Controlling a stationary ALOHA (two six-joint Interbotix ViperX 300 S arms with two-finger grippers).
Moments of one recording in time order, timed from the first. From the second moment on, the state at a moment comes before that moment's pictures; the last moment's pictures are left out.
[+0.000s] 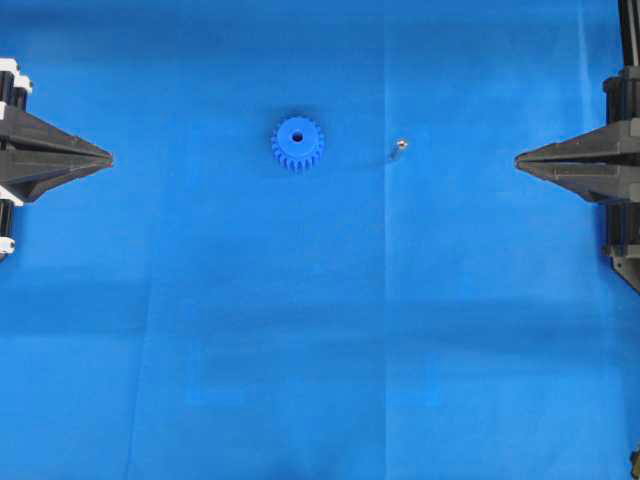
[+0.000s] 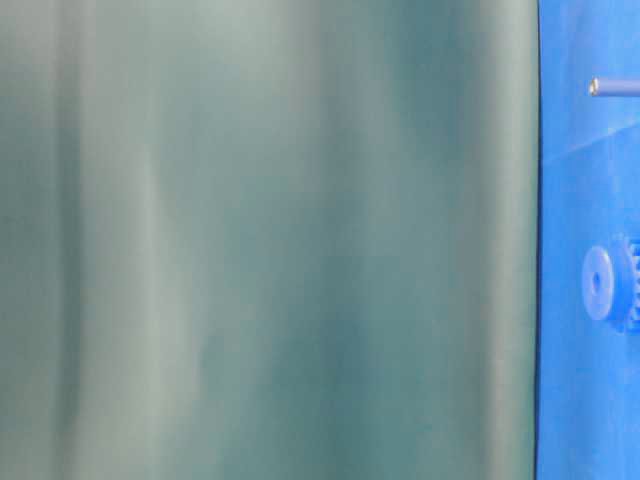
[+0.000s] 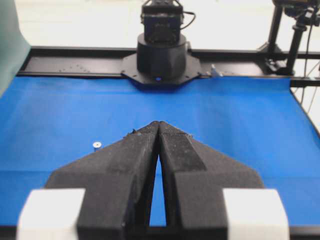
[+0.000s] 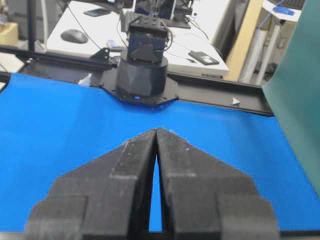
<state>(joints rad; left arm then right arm) 0.00 -0.97 1.18 0.00 -0.29 0.00 0.00 -0.96 1.17 0.00 -0.30 0.00</state>
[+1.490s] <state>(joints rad) 0.00 -1.01 1.20 0.00 -0.27 -0.01 -0.22 0.07 1.10 0.18 -0.77 -0.01</state>
